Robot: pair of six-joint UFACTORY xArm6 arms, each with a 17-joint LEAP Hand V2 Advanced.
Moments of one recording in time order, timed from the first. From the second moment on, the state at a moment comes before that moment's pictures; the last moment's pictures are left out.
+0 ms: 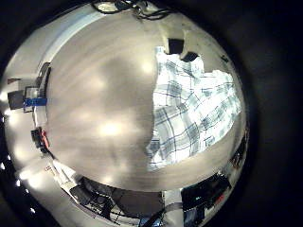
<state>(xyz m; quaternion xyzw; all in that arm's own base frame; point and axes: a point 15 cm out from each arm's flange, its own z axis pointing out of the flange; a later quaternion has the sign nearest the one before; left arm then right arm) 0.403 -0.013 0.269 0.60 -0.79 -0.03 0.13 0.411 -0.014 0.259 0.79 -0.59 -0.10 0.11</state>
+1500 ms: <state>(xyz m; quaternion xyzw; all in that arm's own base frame) 0.357 -0.013 0.245 0.60 -0.79 -0.05 0.14 0.412 -0.064 0.191 0.78 -0.59 -0.06 0.20</state>
